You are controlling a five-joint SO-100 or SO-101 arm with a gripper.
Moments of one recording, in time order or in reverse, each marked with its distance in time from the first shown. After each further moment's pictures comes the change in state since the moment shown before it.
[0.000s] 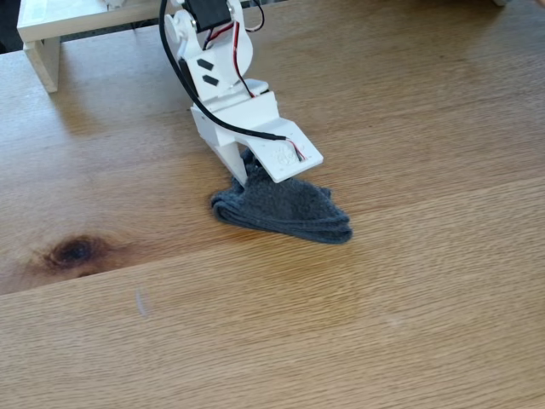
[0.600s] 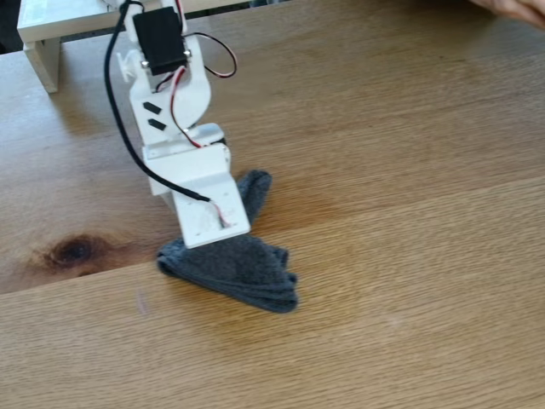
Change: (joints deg) arm 15.7 -6.4 -22.0 16.7 0.9
